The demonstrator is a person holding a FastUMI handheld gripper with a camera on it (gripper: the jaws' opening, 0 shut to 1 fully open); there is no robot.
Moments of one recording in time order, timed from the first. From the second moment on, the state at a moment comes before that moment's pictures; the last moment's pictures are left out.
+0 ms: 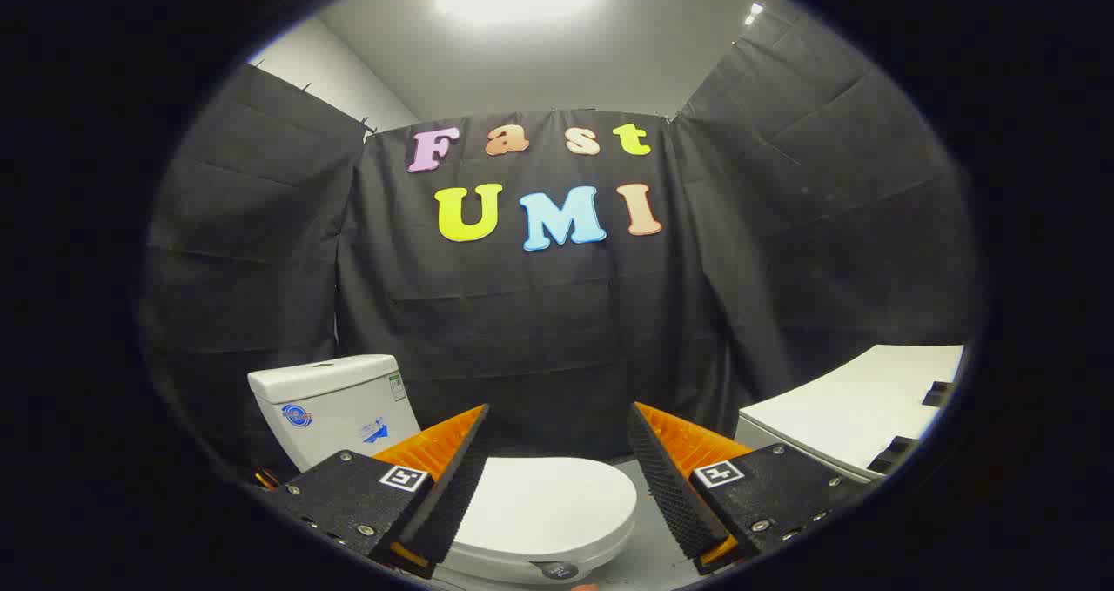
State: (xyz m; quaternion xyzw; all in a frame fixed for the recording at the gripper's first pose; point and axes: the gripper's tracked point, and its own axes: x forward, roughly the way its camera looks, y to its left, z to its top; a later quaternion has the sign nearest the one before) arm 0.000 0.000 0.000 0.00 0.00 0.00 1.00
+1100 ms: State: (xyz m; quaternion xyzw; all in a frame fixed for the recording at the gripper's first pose) arm 0.003 0.005 -0.006 0.02 0.00 0.02 1.00
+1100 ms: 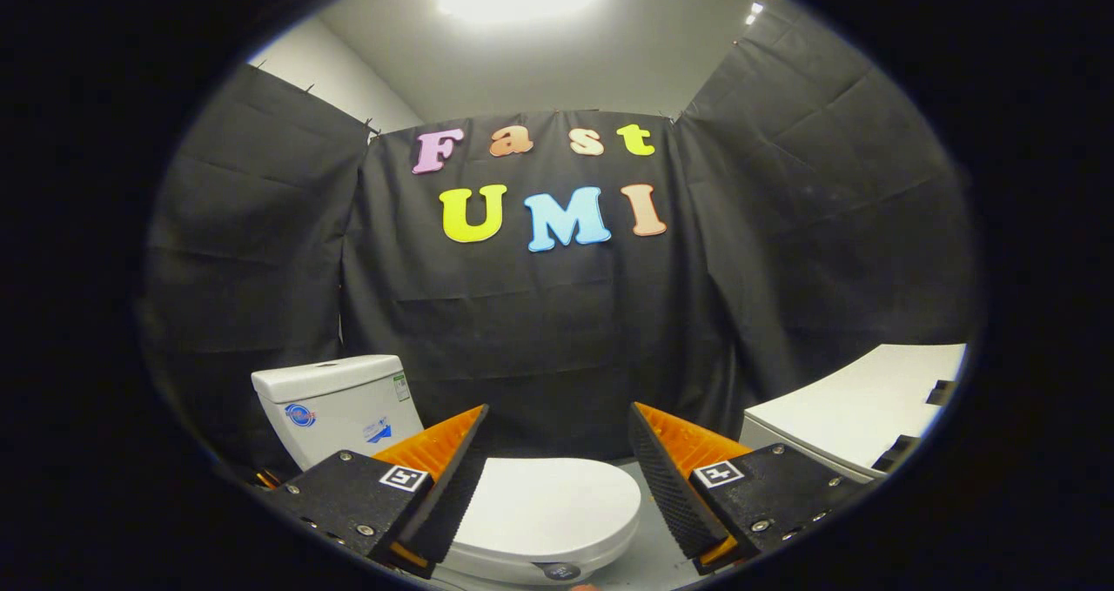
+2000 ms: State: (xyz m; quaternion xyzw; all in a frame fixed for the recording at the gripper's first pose) arm 0.024 -0.015 -0.194 0.27 0.26 0.07 0.93
